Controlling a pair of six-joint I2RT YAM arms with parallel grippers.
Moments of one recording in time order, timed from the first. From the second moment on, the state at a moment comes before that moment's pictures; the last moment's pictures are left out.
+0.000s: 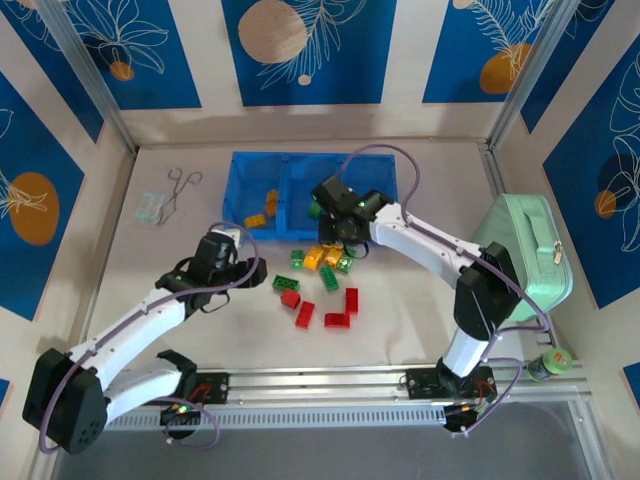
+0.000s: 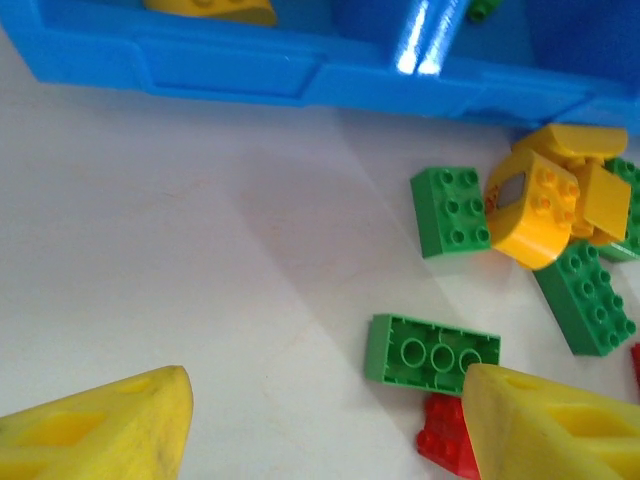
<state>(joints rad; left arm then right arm) -0.52 1.03 0.59 -0.38 0.01 -0.48 0.74 1.73 1.50 -0.89 0.16 0.67</state>
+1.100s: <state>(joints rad) -0.67 1.04 0.53 -0.35 0.00 -0.53 0.63 2.34 2.25 -1.07 0.12 0.50</state>
